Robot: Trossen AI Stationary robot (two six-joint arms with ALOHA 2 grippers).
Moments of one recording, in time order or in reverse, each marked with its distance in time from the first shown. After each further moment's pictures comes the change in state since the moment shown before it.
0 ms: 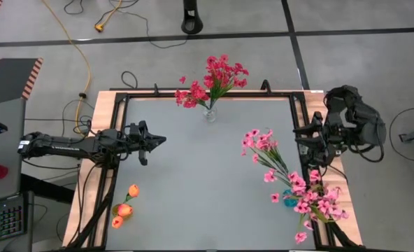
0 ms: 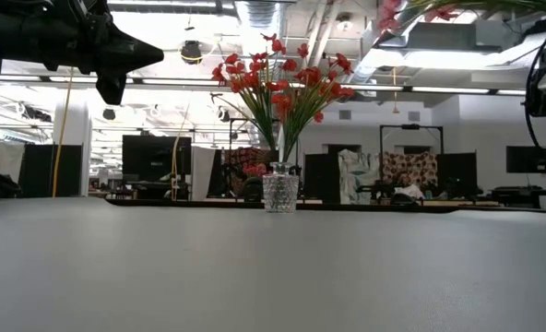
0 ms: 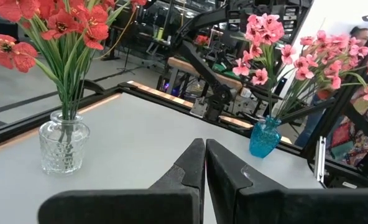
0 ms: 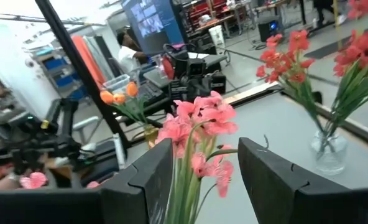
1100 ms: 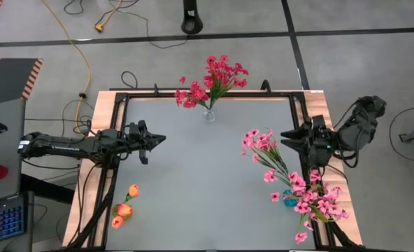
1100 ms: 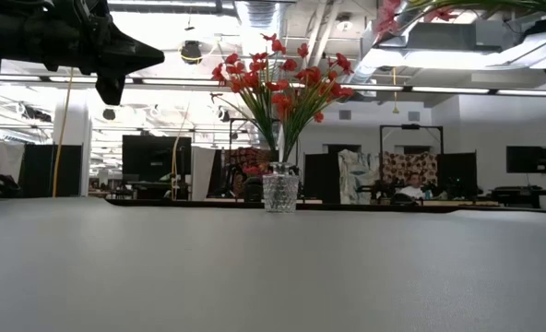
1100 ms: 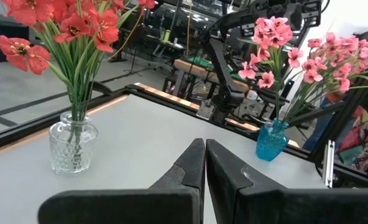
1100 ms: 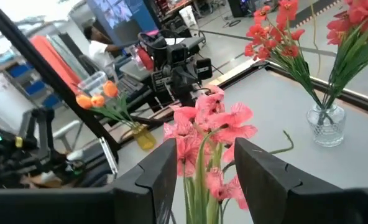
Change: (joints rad) left arm 0.000 0.000 0.000 0.000 -0.031 0.001; right arm -0.491 0.184 0.047 0.118 -0.416 0.084
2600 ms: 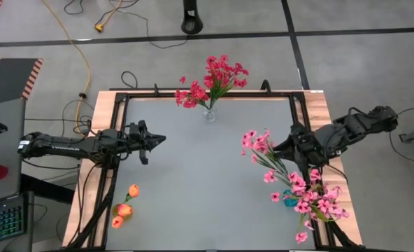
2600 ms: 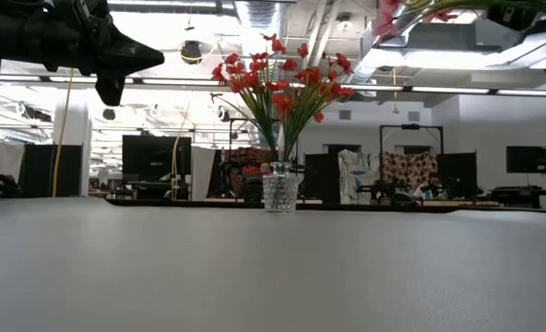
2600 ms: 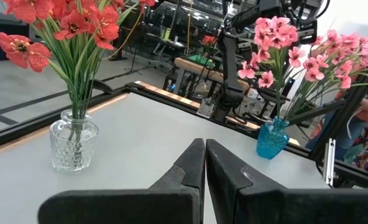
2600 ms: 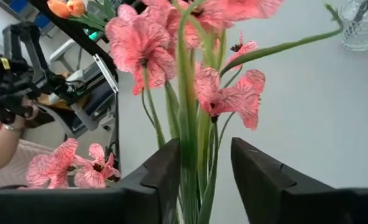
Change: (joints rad) left arm 0.000 0.000 0.000 -0.008 0.000 0.000; right arm -0.349 0.079 0.001 -0.175 -0.605 0.074
